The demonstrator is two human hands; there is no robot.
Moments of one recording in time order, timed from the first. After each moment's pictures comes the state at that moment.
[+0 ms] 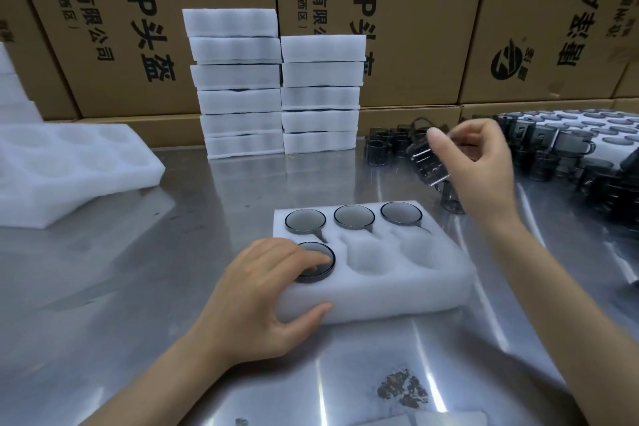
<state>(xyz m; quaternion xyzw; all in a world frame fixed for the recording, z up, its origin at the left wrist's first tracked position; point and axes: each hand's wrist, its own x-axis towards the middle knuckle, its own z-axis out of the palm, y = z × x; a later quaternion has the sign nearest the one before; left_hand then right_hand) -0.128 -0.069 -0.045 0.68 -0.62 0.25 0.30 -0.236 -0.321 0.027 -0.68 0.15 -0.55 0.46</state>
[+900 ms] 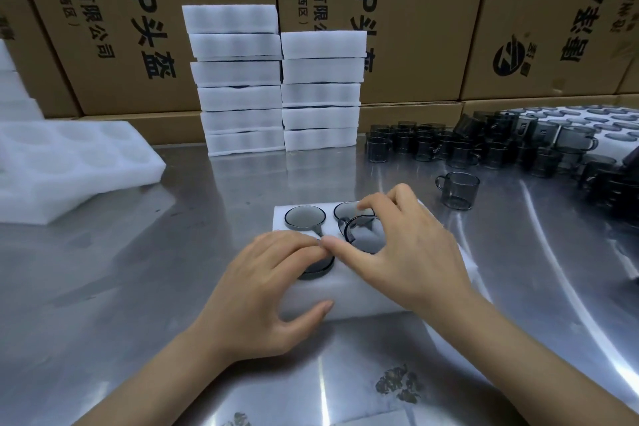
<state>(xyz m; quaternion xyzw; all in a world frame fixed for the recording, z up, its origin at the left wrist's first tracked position) -0.134 -0.071 -0.040 0.68 -0.63 0.25 0.28 -0.246 -0.232 -0.011 -0.91 0.20 -0.34 0.10</state>
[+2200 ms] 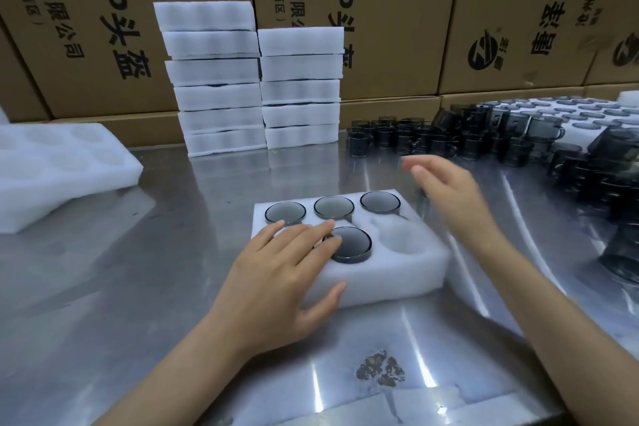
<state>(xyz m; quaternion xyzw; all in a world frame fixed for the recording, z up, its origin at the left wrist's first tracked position) -0.159 -0.094 -0.032 0.70 -0.62 0.31 0.15 -0.255 -0.331 -0.008 -0.80 0.18 -0.41 0.39</state>
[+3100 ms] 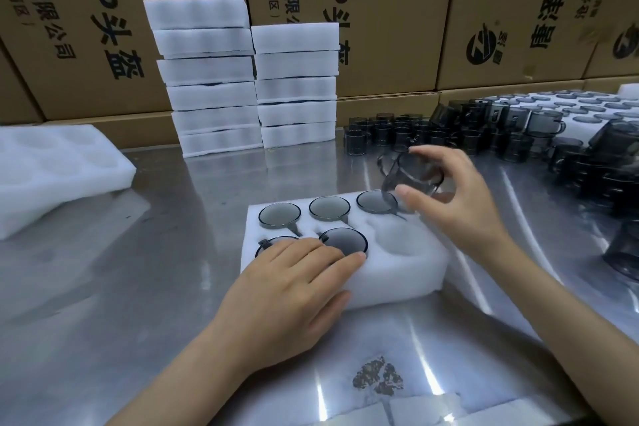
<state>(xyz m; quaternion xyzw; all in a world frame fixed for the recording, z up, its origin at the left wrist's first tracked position) -0.161 -0.103 -0.039 0.64 -0.67 0.35 0.14 -0.270 -0.327 -0.012 -0.81 0.15 -0.46 0.35</state>
